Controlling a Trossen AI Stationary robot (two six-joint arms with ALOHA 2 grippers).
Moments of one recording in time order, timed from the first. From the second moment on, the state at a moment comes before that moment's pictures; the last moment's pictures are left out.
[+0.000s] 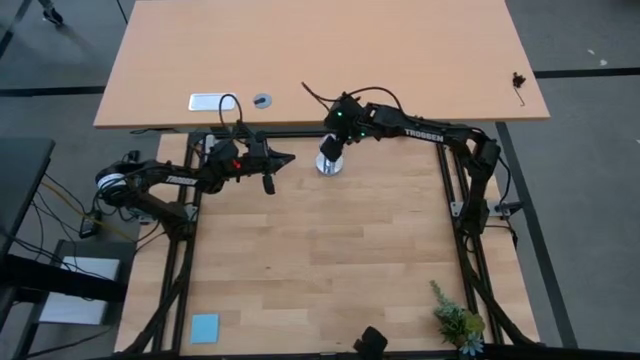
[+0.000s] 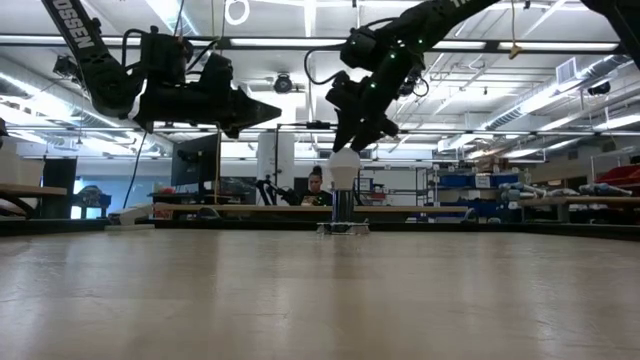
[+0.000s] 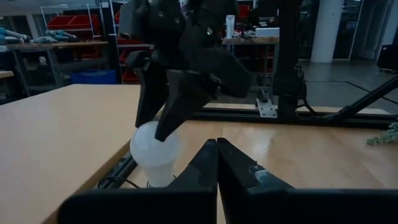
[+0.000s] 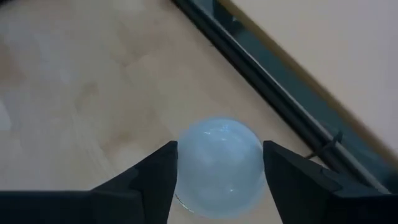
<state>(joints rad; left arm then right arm) 0.60 1.41 0.42 1.05 0.40 0.02 -0.51 1.89 1.58 -0.62 0.02 0.17</state>
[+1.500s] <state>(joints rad) 0.60 1.41 0.42 1.04 0.40 0.02 -0.55 1.87 1.57 -0.60 -0.04 0.00</state>
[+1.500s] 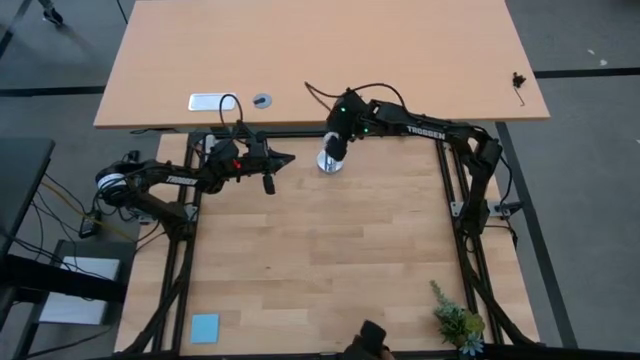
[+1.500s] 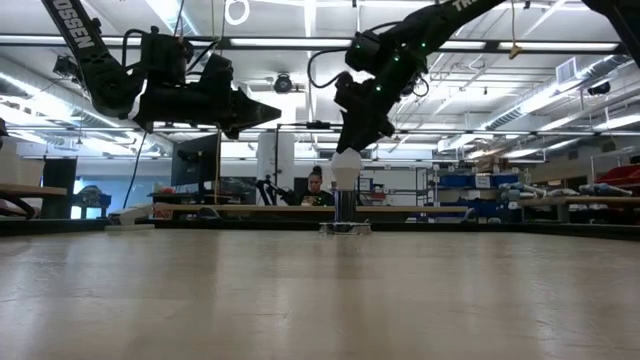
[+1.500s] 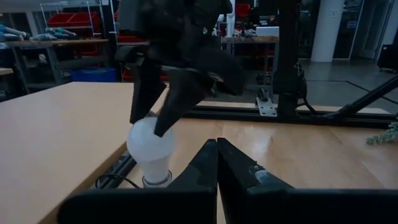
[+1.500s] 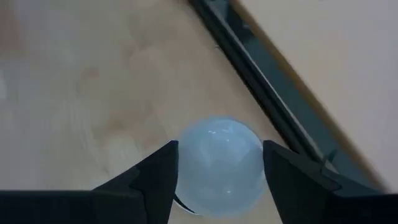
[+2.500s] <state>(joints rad) 0.60 1.41 0.42 1.04 0.40 0.02 -0.55 1.86 1.61 -0.60 -0.09 -0.36</state>
